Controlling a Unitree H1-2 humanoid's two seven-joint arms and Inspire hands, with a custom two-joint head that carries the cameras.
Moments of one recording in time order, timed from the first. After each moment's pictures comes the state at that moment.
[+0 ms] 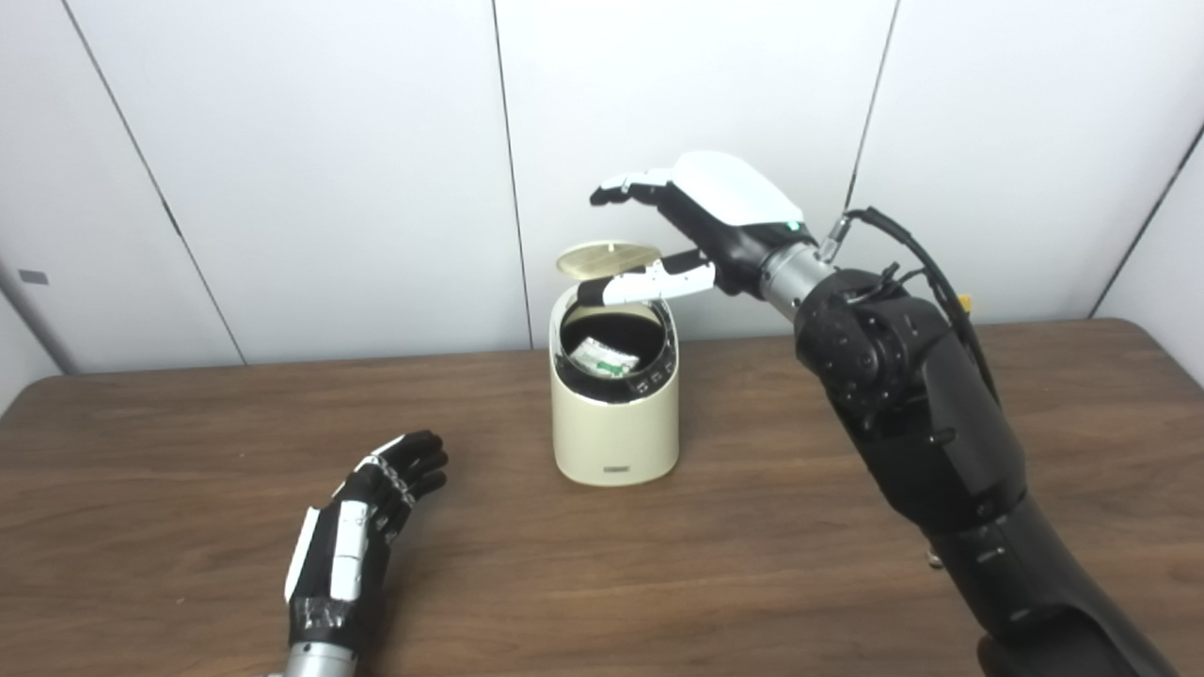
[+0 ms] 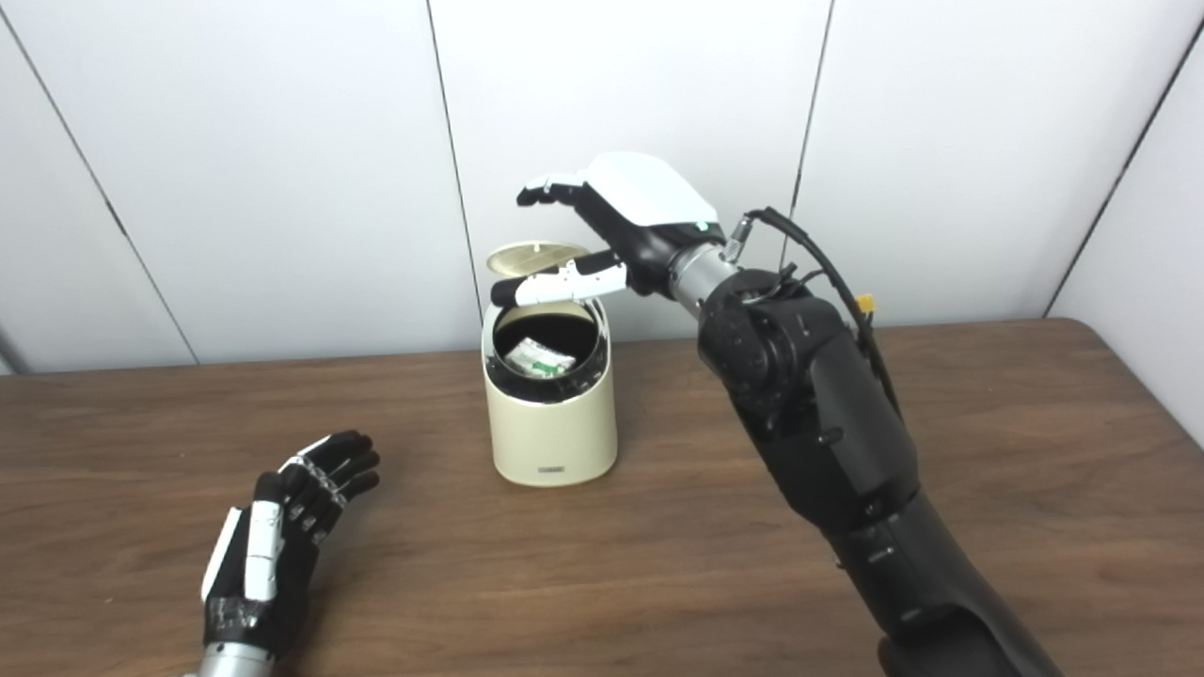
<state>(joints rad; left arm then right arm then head) -0.09 0.07 0.03 0.05 -0.29 -0.18 -0.16 -0.81 -0.29 0.29 -0.11 -0.83 0.26 0.52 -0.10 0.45</state>
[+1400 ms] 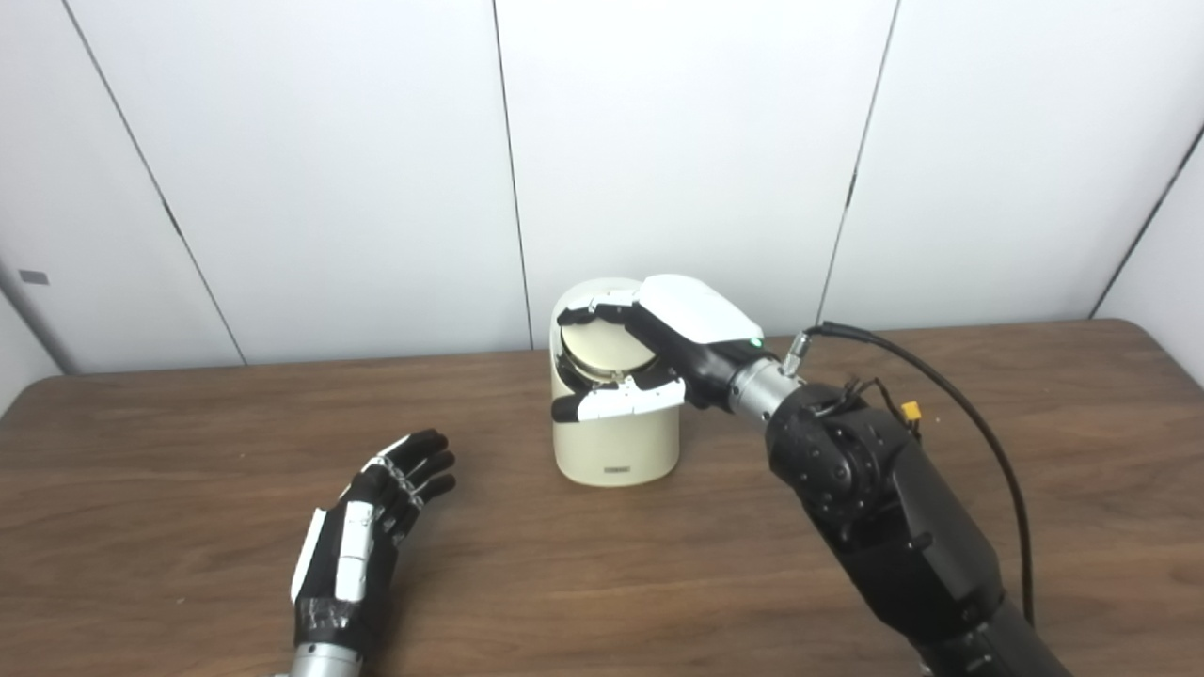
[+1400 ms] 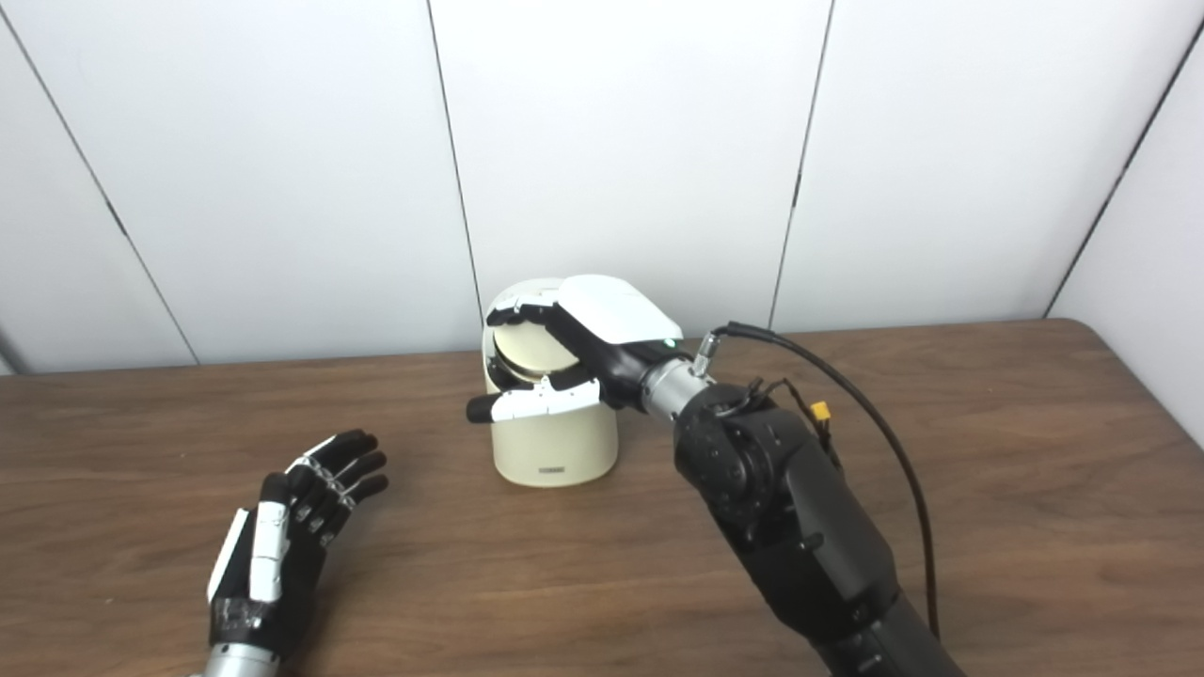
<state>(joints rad) -0.09 0.06 0.05 0.04 -0.30 -0.16 -0.18 -0.60 -0.24 0.33 -0.17 -0.78 0.26 0.45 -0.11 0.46</state>
